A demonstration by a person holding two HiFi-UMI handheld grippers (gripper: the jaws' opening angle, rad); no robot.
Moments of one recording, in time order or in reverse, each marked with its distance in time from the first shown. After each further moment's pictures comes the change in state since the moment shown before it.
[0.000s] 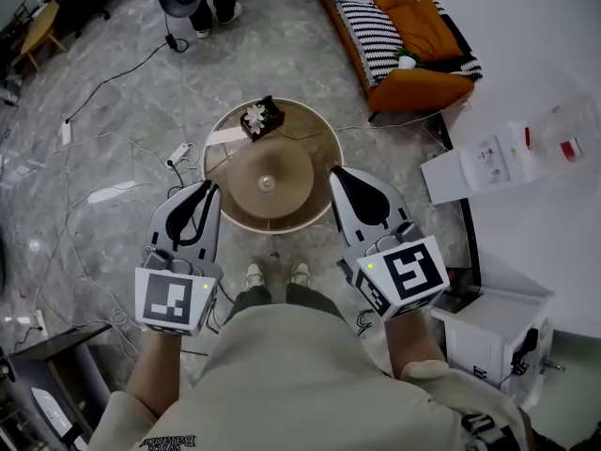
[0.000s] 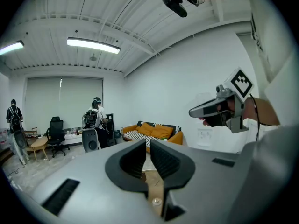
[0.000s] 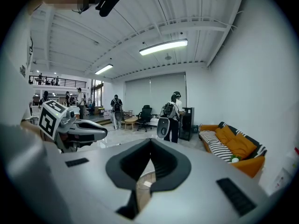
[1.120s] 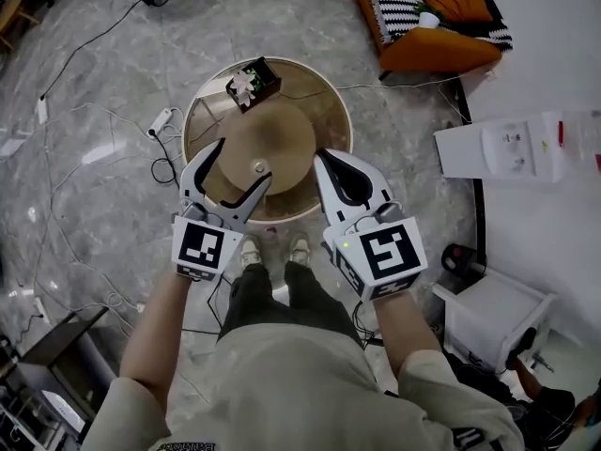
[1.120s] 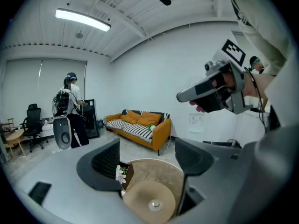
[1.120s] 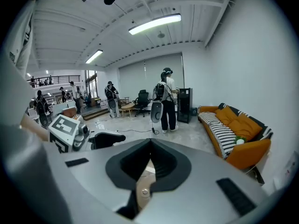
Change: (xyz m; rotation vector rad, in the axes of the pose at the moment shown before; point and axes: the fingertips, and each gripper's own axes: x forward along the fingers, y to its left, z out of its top) left arm 0.215 -0.010 -0.173 0.037 0.088 -0.212; right arm 0.148 -0.079 -0.145 0.059 0.181 0.000
